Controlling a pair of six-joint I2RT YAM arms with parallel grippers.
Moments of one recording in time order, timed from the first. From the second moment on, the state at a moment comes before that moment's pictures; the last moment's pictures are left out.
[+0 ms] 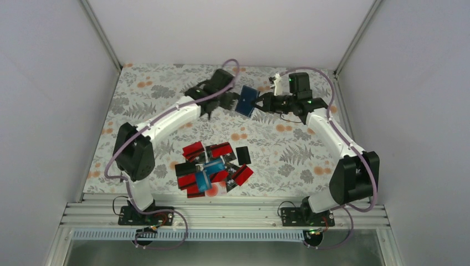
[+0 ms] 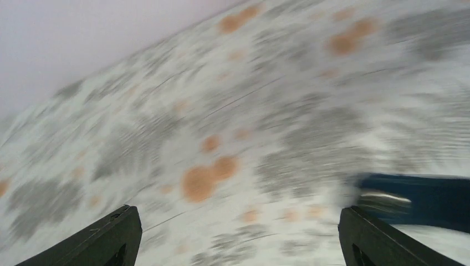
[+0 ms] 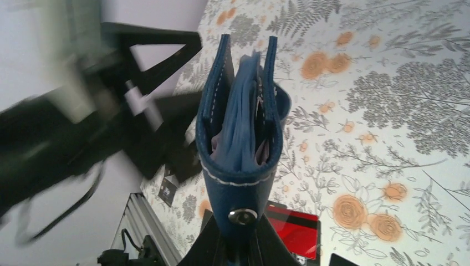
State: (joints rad) left arm -0.72 1.83 1.65 -0.56 -0.33 -0.07; right arm 0.26 1.50 1.23 -0.45 -0.76 0.42
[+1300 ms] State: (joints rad) left arm -0.62 1.70 1.40 -0.41 0.18 -0.17; right arm 0.31 1.62 1.28 -0.51 -0.74 0.42
